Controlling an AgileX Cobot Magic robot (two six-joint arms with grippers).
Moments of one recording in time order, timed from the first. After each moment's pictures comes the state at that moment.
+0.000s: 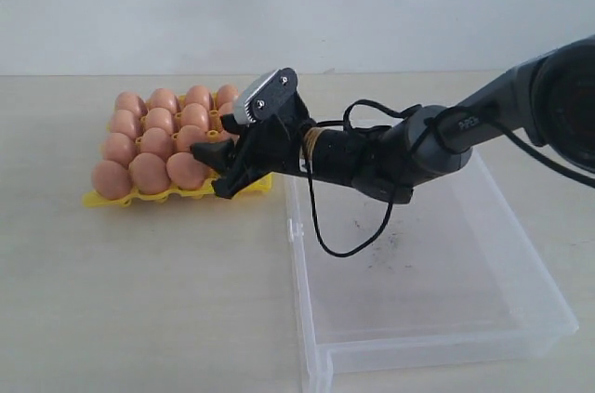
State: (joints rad) left arm 0.05 0.00 0.00 -0.09 0.07 -0.11; right arm 0.56 2.33 -1.34 -0.72 -0.84 0.40
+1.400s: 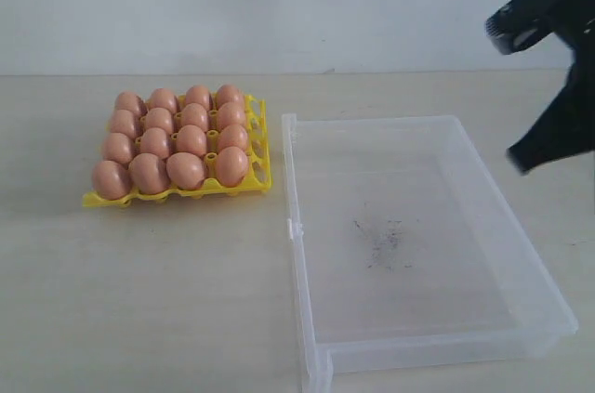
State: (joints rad) left arm 0.05 0.00 0.00 -0.09 0.07 -0.11; right arm 0.57 1.33 -0.97 -0.70 1.00 0.42
